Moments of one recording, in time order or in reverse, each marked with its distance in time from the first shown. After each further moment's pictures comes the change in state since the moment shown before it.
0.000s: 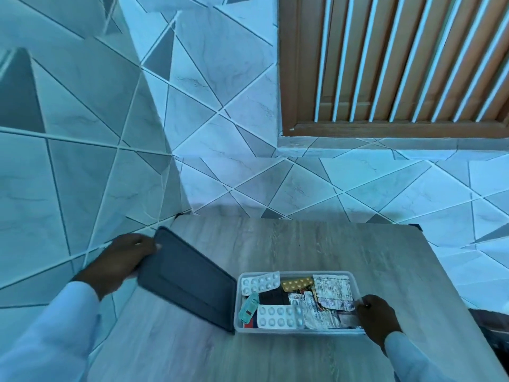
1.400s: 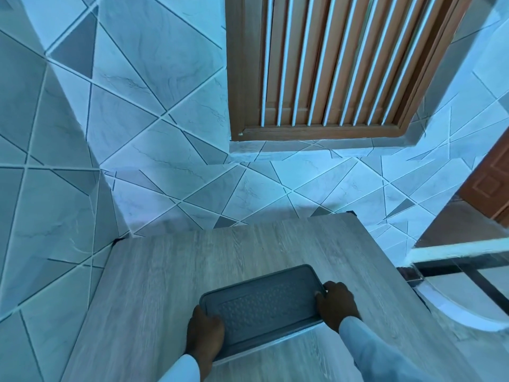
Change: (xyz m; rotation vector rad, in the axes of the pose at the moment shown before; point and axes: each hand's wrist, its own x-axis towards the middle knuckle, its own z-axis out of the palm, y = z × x) left_hand 0.020 -0.117 0.184 0.267 -0.131 -0.290; right_hand -0.047 -0.058 0.017 -0.195 0.133 0.098
